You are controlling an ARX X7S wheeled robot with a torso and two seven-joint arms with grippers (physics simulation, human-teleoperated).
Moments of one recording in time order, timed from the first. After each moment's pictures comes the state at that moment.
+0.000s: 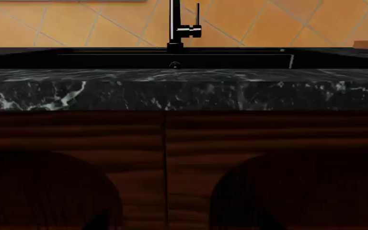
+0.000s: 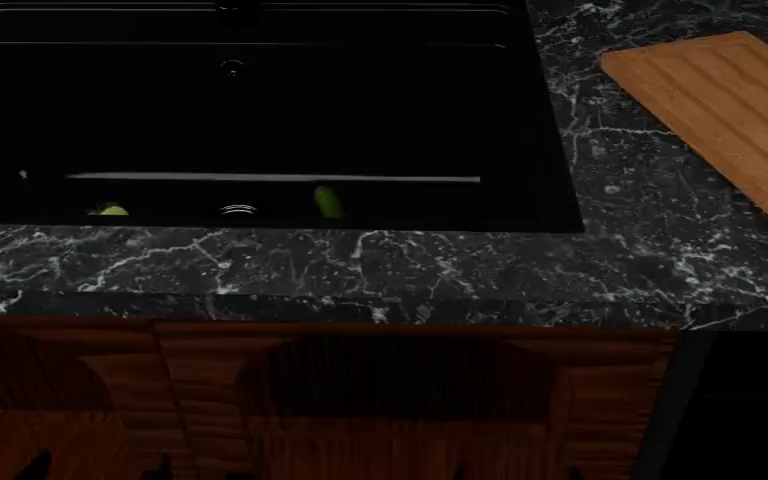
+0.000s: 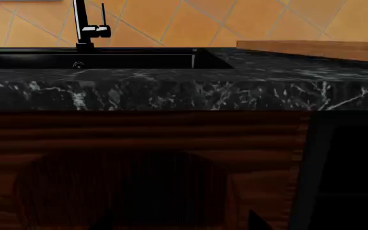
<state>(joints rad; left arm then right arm) 0.00 0.00 0.00 0.00 0.00 0.00 0.00 0.00 0.00 0.00 0.00 0.00 0.00 0.00</state>
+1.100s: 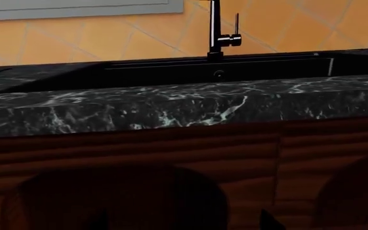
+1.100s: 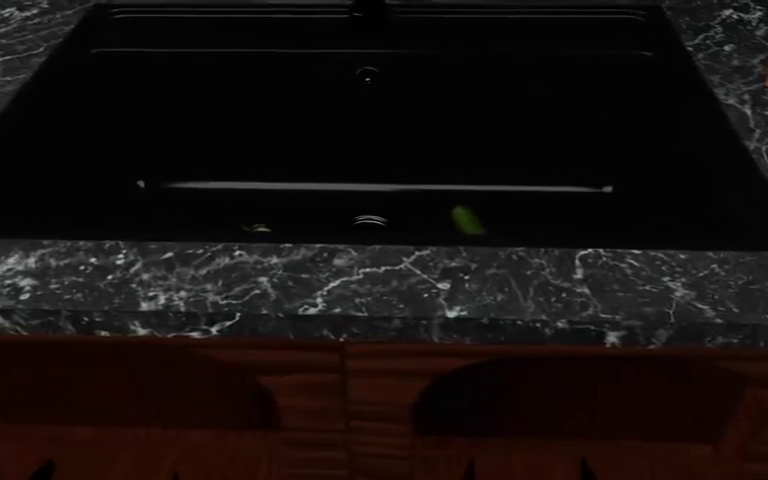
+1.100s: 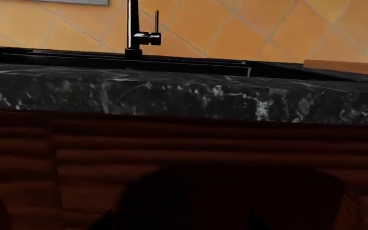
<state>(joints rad) 0.09 -0.11 0.14 0.15 -0.05 -0.02 -0.11 0.08 0.11 -0.13 0.24 0.06 -0.22 0.13</state>
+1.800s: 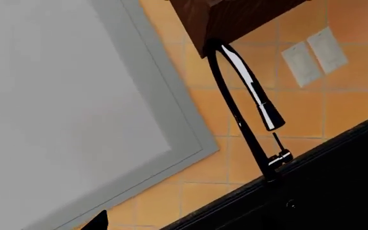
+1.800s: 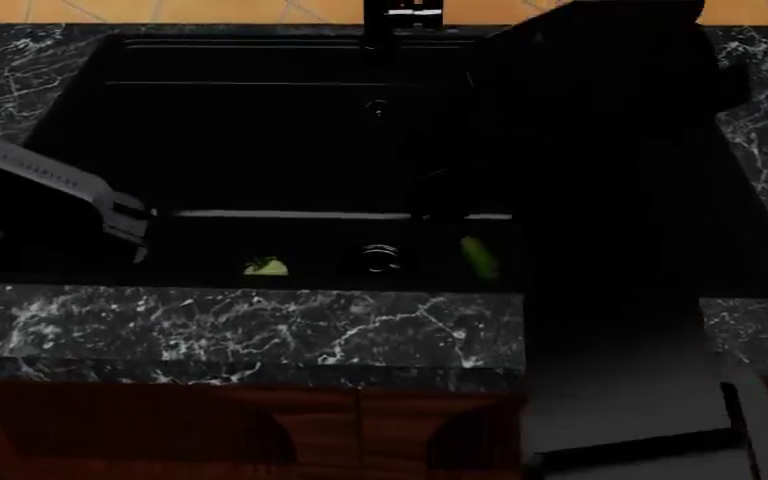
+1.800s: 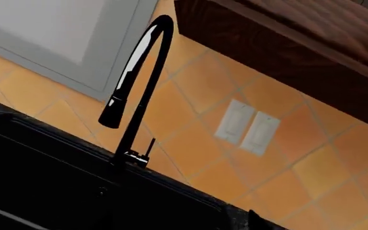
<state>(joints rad) -0.71 -0.25 0.26 0.45 0.23 -0.79 0.13 0.94 0.24 -0.31 -0.35 -0.08 1.06 -0.10</state>
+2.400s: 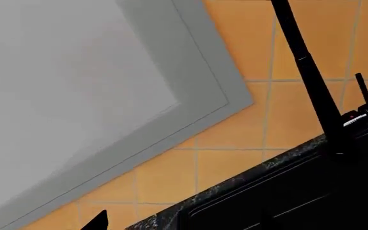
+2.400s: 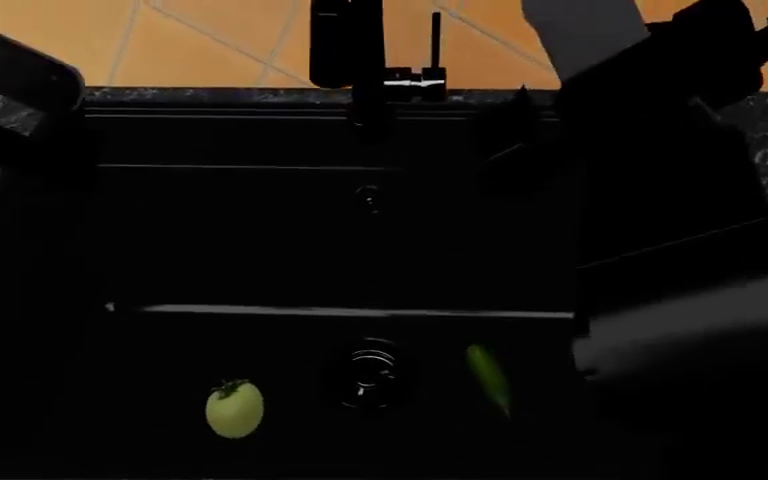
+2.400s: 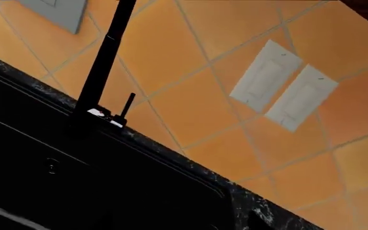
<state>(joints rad) -1.01 -0.29 0.30 0.08 0.22 -0.94 0.22 1.20 0.34 -0.43 -0.01 -0.04 1.20 -0.26</state>
